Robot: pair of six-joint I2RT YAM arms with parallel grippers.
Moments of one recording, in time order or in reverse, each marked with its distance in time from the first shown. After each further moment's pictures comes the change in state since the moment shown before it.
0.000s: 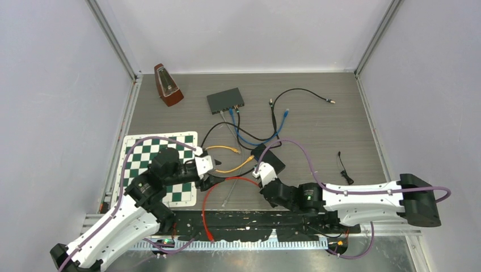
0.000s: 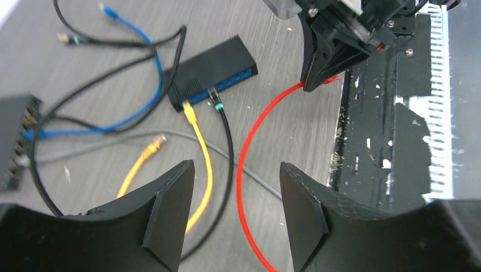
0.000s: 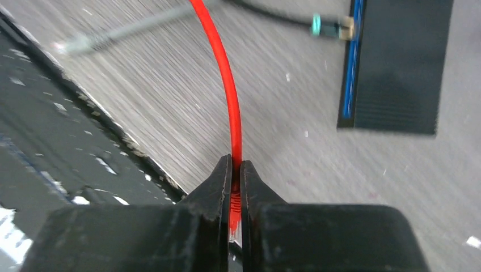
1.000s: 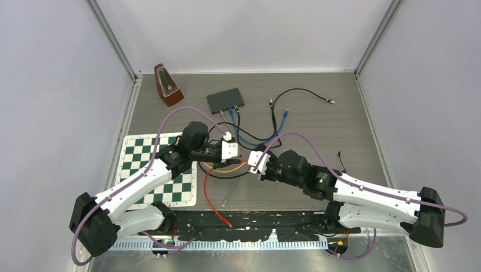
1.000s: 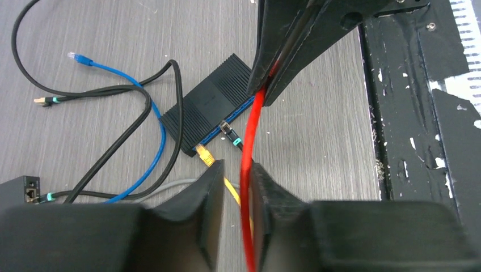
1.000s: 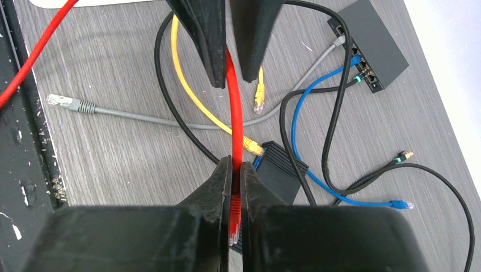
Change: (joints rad) left arm 0.000 0.499 0.198 0.154 0.182 0.312; right arm -0.274 -0.124 0.144 0.217 -0.366 -0.897
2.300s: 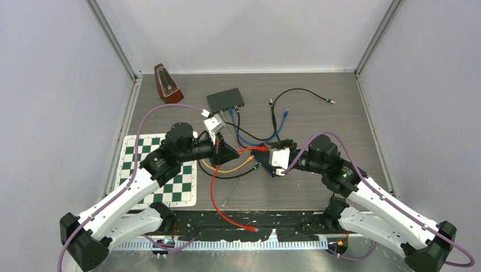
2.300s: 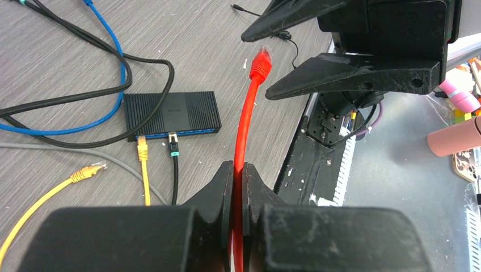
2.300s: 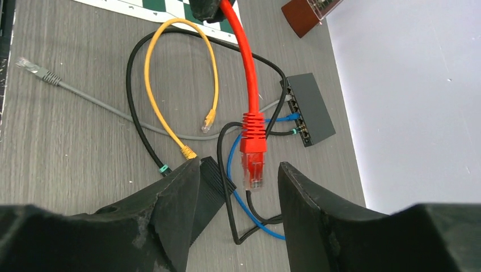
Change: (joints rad) left arm 0.000 -0.161 0.027 0.036 -0.175 -0.837; right arm -0.356 -0.184 0.040 -0.089 -0.503 -0.393
